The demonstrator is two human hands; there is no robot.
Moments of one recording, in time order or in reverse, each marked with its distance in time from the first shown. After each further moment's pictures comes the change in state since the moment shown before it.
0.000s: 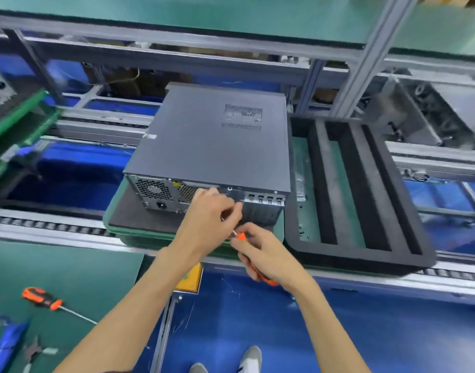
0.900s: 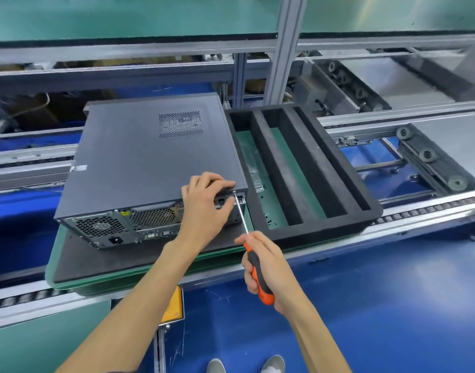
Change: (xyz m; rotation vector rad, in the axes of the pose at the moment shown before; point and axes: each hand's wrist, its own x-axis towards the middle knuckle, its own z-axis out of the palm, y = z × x) left_hand 0.054 0.002 0.064 -0.169 0.017 0.100; right_hand -0.039 0.014 0.008 0.582 0.451 0.117
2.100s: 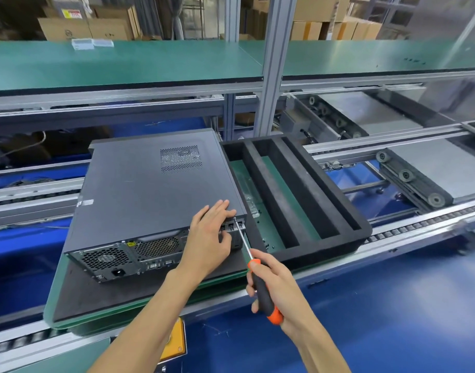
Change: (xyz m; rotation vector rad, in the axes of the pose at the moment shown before) left_hand -0.006 -0.005 -0.008 -0.046 -0.157 0.105; right_hand -0.016 -0.011 0.009 0.099 0.082 -0.042
